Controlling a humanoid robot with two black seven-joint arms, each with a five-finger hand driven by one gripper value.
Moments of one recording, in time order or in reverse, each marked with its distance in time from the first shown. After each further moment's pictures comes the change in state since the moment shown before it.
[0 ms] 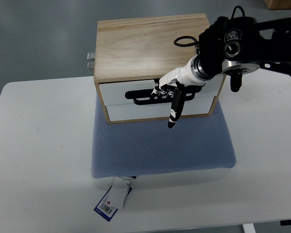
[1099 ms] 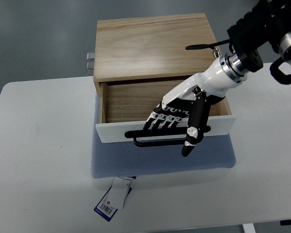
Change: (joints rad) left arm 0.000 0.000 -0.002 0.006 -0.002 0.002 0.000; right arm 0.024 -0.275 0.240 0.193 0.261 0.237 0.000
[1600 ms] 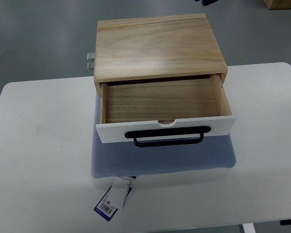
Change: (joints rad) left arm 0.000 0.000 0.004 -0.011 0.003 0.000 0.000; right arm -0.377 -0.011 0.651 -0.676 -0.011 0.000 0.169
